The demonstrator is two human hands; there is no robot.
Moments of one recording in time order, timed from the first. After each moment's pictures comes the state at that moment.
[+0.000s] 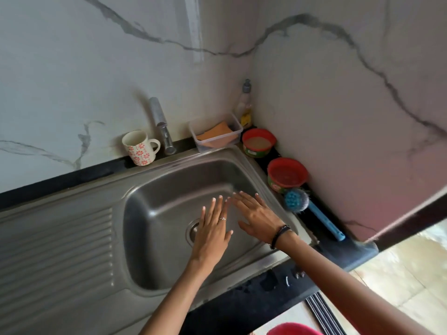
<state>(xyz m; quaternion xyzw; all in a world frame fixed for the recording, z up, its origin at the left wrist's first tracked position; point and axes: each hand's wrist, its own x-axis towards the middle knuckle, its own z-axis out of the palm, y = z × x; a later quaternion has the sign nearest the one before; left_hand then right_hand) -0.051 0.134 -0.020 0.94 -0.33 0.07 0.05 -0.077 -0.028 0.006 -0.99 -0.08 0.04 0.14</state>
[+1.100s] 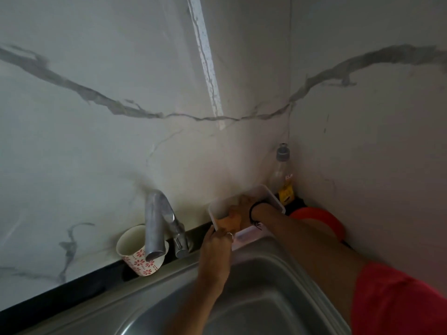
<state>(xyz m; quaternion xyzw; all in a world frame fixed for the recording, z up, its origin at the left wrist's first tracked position) 0.226 0.071 -0.007 0.94 -0.29 0.12 0.12 0.313 -0.087 0.001 -0.97 0.03 0.15 0.16</state>
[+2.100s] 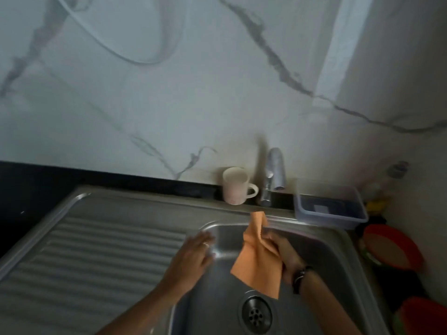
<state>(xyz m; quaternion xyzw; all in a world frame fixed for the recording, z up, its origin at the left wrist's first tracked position) 0.078 0.299 -0.016 0.96 -0.16 0.12 0.18 0.102 0.073 0.049 -0.57 0.16 0.28 0.76</state>
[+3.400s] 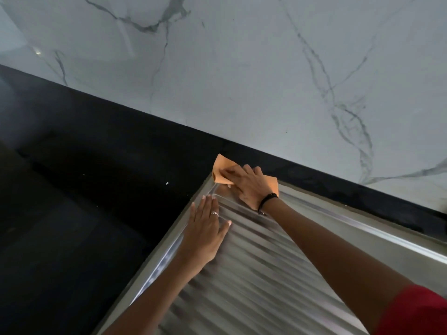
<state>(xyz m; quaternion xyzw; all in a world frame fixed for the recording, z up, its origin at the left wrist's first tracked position) 0.101 0.690 -0.051 0.98 0.17 -0.08 0.08 0.262 0.609 -0.053 -0.87 -0.50 0.00 0.05</state>
